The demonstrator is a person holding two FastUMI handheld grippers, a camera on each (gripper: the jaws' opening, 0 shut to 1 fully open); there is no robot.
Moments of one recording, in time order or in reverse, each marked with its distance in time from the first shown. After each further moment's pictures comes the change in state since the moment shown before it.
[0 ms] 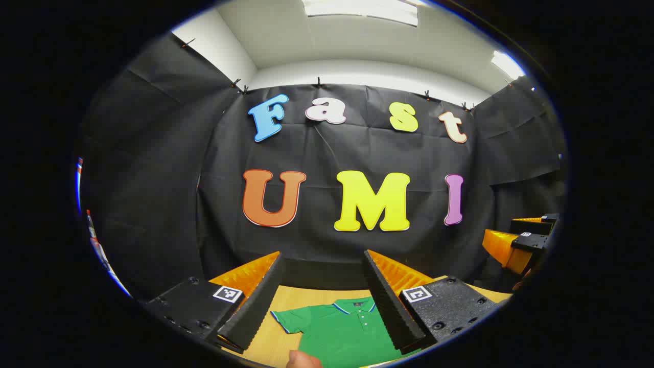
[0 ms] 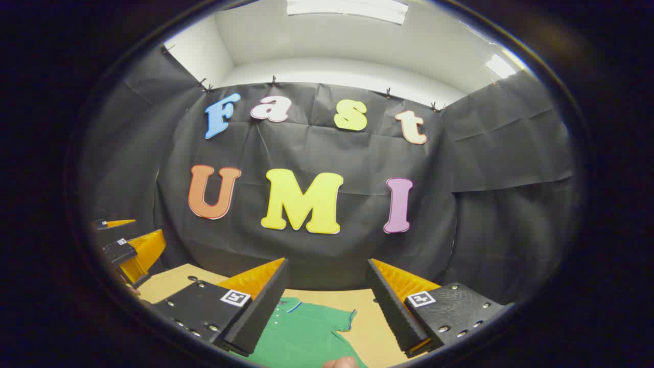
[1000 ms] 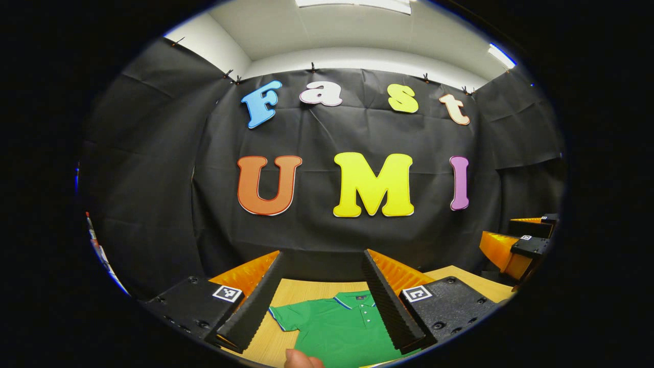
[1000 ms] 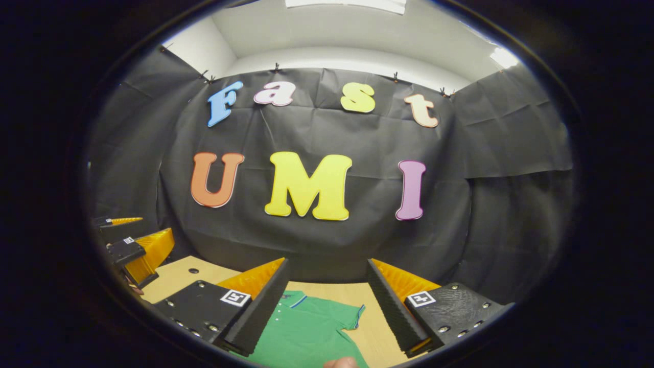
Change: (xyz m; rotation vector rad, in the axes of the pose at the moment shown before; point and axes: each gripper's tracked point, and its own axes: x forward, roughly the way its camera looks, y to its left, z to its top) left arm 0.033 -0.008 -0.034 0.053 0.077 0.035; right arm 0.047 -0.001 -0.037 0.012 0.076 0.050
